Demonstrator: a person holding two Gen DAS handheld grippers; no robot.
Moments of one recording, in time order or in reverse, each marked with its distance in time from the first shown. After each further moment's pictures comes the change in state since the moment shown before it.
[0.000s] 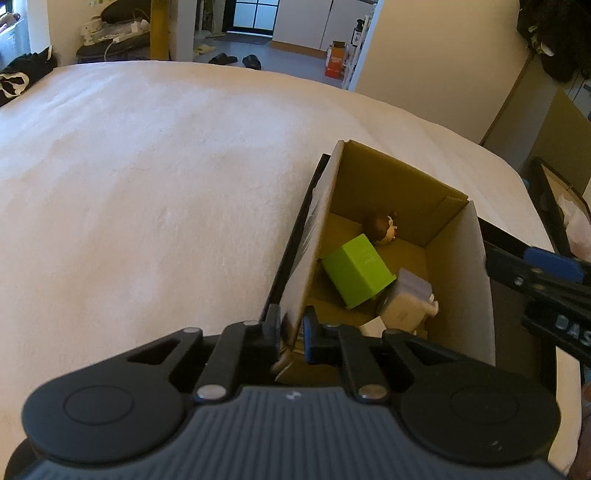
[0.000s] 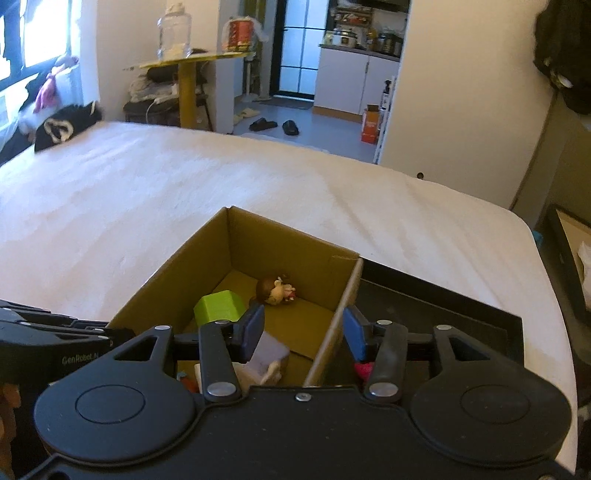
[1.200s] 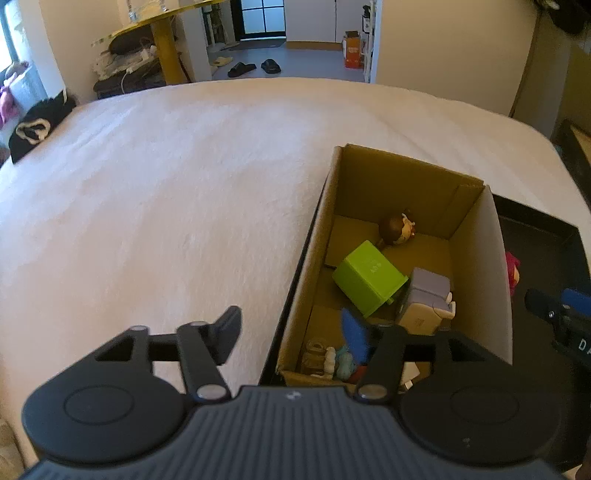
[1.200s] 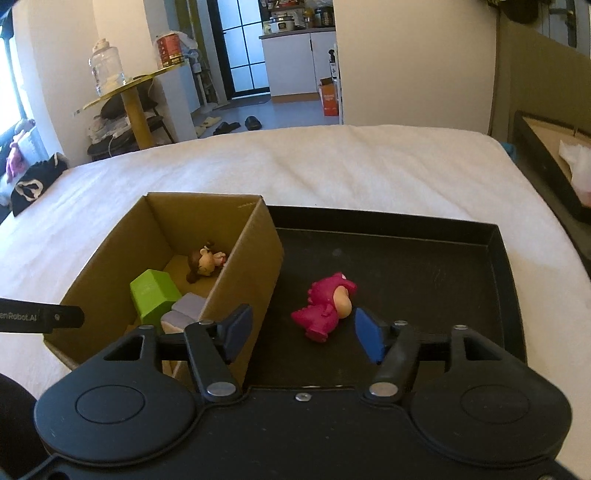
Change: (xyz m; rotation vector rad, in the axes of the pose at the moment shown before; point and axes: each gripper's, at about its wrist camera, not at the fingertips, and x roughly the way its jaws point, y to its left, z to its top) left arm -0.002 -0.045 0.013 0.132 0.011 0.203; right arm 0.026 -0.079 -0.053 0.262 0.027 0.033
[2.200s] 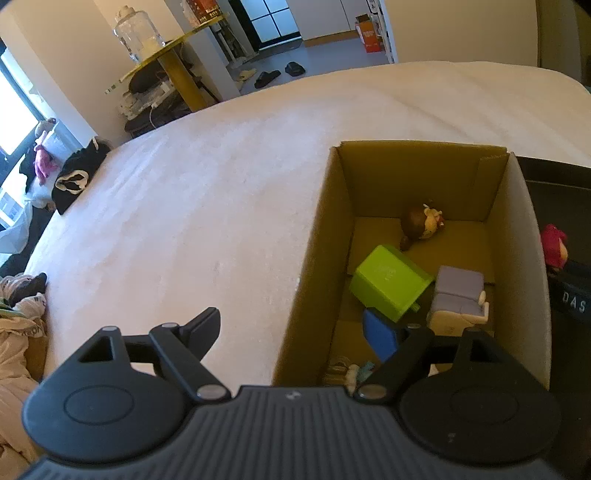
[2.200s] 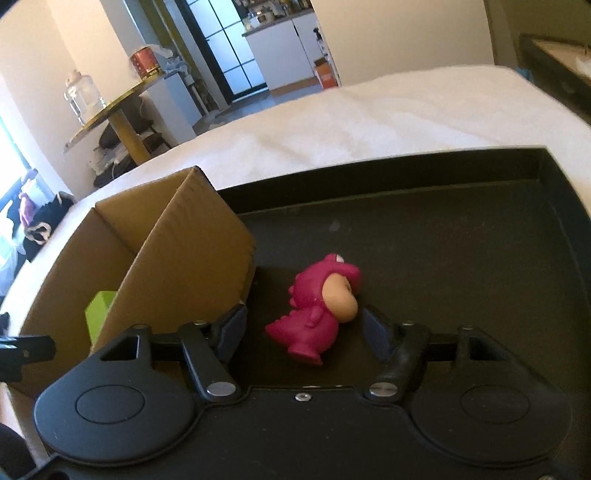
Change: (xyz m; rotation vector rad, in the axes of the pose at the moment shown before) left arm 0.012 -0.046 0.009 0.153 0.000 0.257; right arm 0.071 -0.036 -0.017 0.163 0.022 0.123
